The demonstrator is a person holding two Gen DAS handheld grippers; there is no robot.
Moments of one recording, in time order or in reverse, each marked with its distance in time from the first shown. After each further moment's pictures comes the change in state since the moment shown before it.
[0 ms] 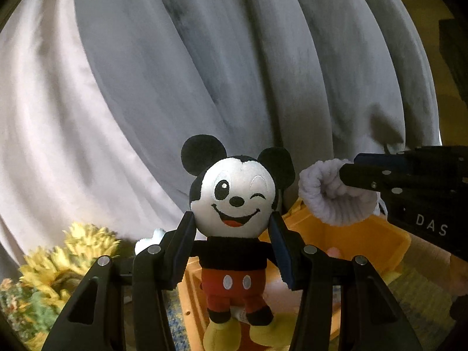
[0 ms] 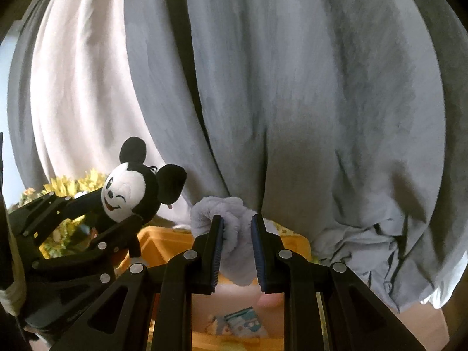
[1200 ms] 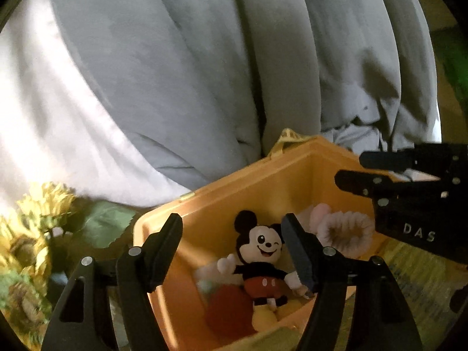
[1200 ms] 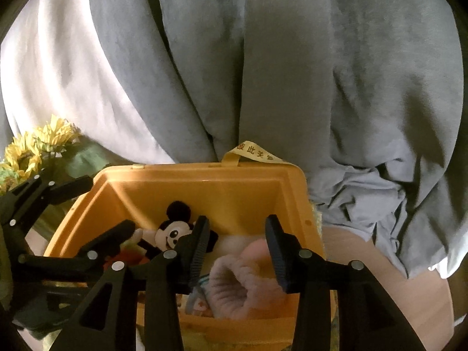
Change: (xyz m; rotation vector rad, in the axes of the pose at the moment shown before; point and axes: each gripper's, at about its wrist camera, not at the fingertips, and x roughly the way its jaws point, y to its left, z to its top) left arm 0.032 -0.023 -0.034 -0.019 0.182 -0.074; right arm 0.054 -0.023 -0.049 0.031 0.238 -0.048
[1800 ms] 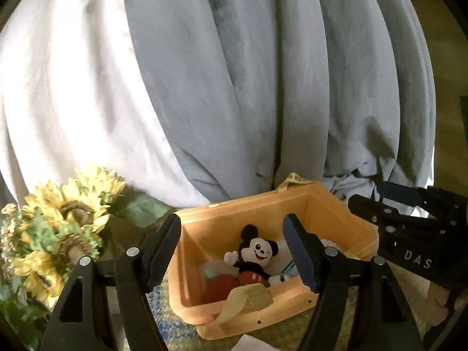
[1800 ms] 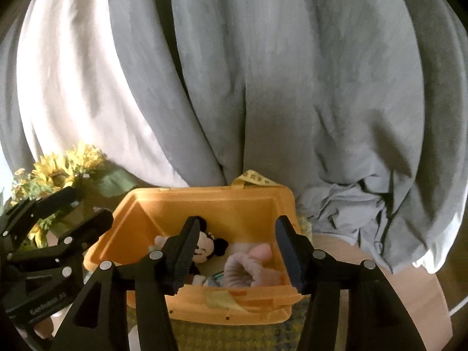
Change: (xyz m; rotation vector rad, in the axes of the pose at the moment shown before) left arm -0.097 0.013 -0.003 -0.208 -0.126 0.066; right arm -0.085 0.009 -0.001 0.012 -0.128 -0.004
